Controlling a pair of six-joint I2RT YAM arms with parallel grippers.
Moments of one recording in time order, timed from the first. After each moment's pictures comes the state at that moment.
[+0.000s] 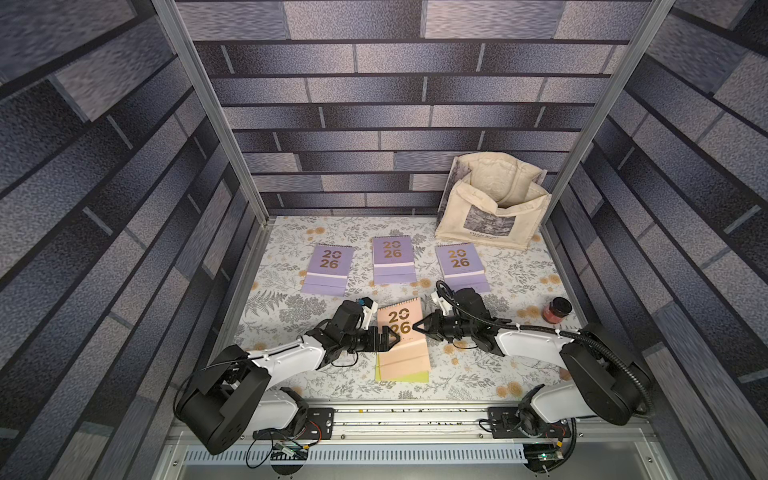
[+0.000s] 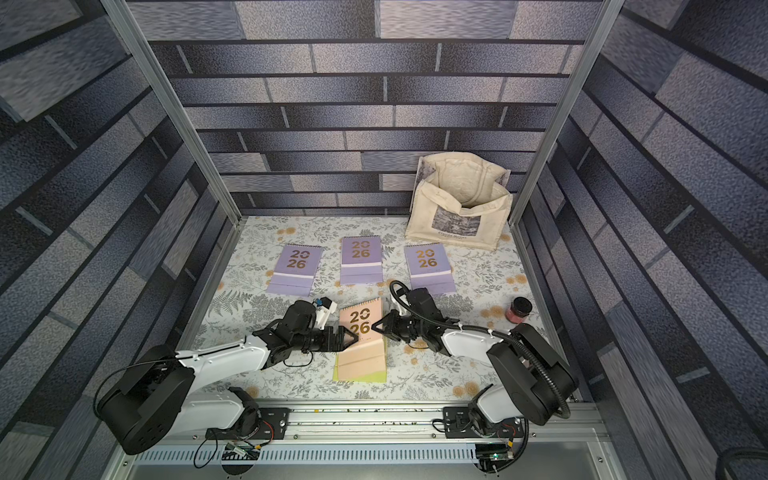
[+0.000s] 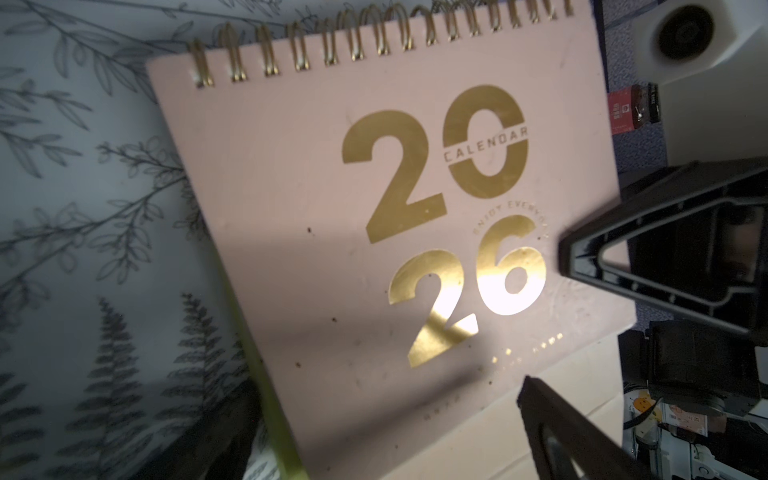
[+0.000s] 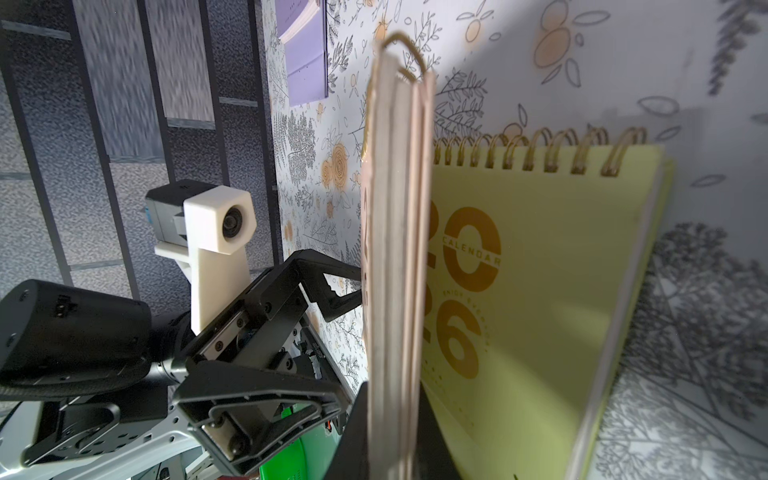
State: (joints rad) left arm -0.62 1.28 0.39 0.12 0.47 -0.66; right arm 0.65 1.45 0.51 0.28 -0.60 1.01
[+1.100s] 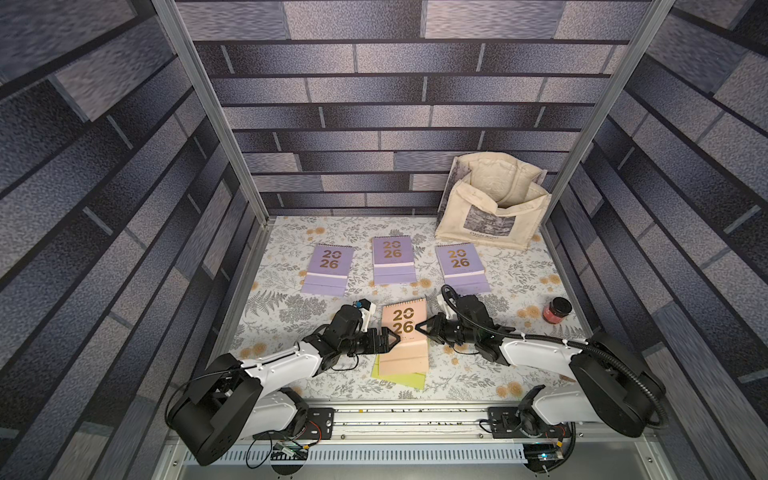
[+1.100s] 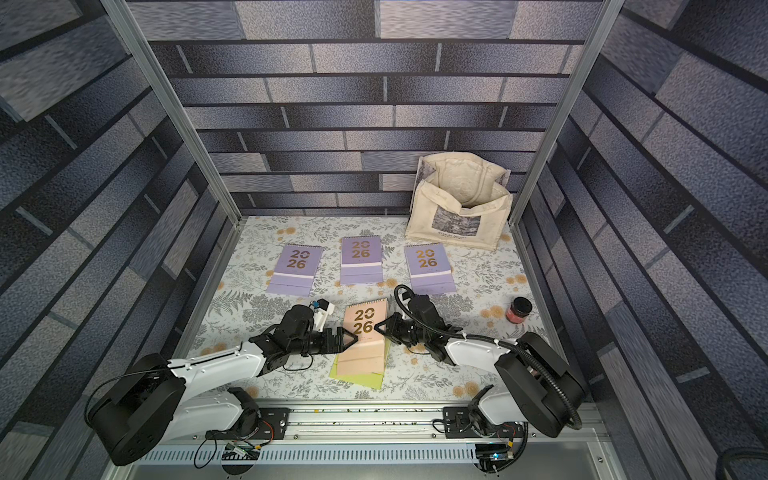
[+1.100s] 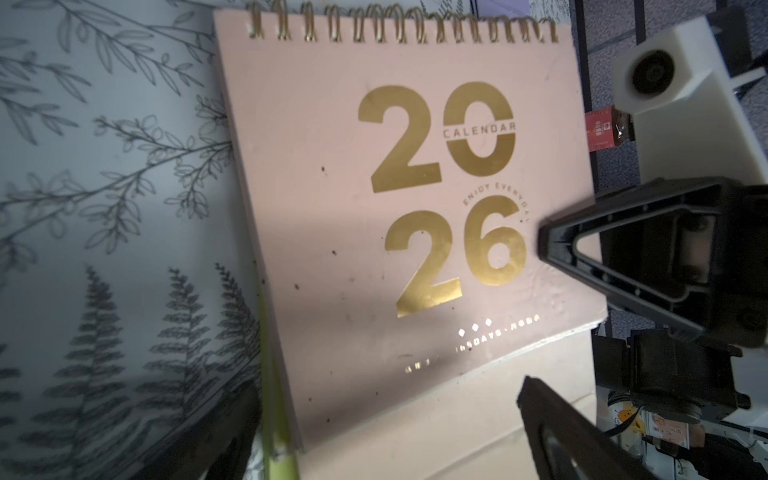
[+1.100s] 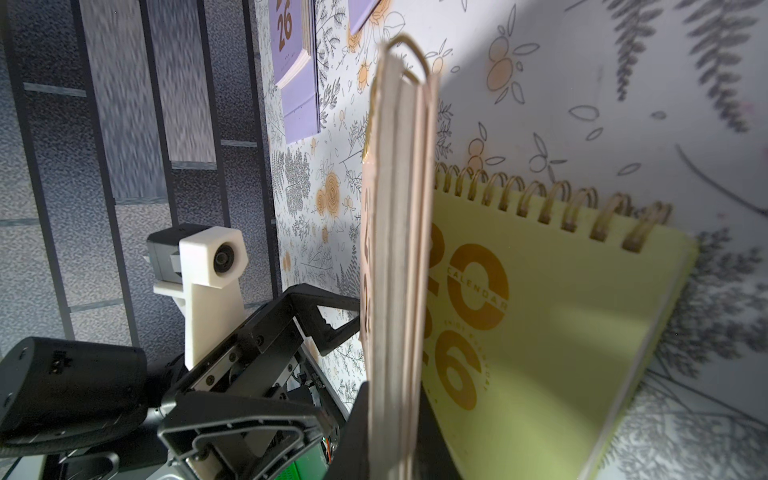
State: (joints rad) left arm -0.66 1.23 0.35 0.16 0.43 -0.73; right arm 0.69 1.39 0.44 0.35 -0.47 1.10
